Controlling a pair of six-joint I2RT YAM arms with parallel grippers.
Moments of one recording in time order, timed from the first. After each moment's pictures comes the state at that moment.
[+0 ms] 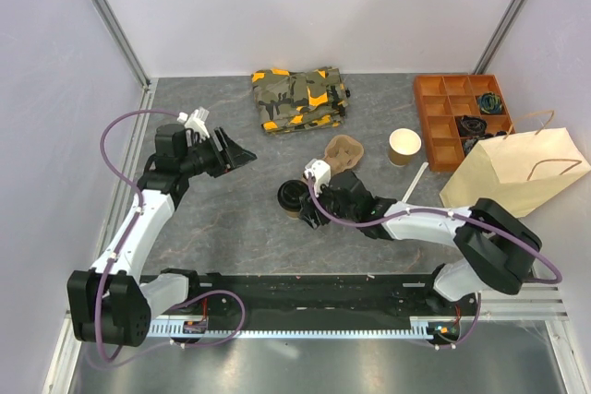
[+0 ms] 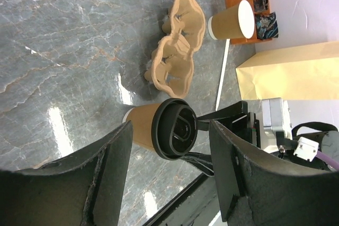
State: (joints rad) left arm -0.09 1.11 0.80 -0.21 0.61 -0.61; right arm 0.88 1.46 0.64 0.29 -0.11 0.15
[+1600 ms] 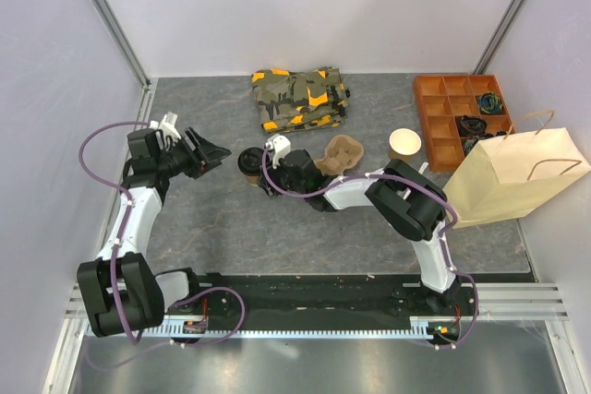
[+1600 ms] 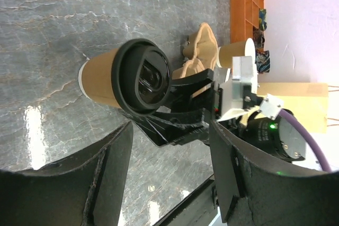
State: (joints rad) left arm 0.18 1.17 0.76 -0.17 0.77 -0.61; right arm 0.88 2.05 1.12 0.53 -0.03 0.23
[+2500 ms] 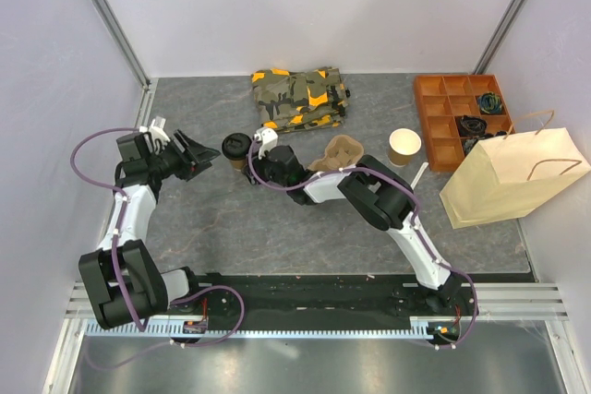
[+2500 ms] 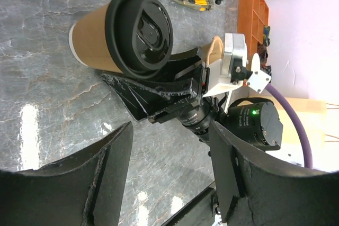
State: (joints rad) left arm 0.29 1.22 0.75 -0.16 0.81 -0.59; right arm 0.88 2.34 1.40 0.64 0.01 0.29
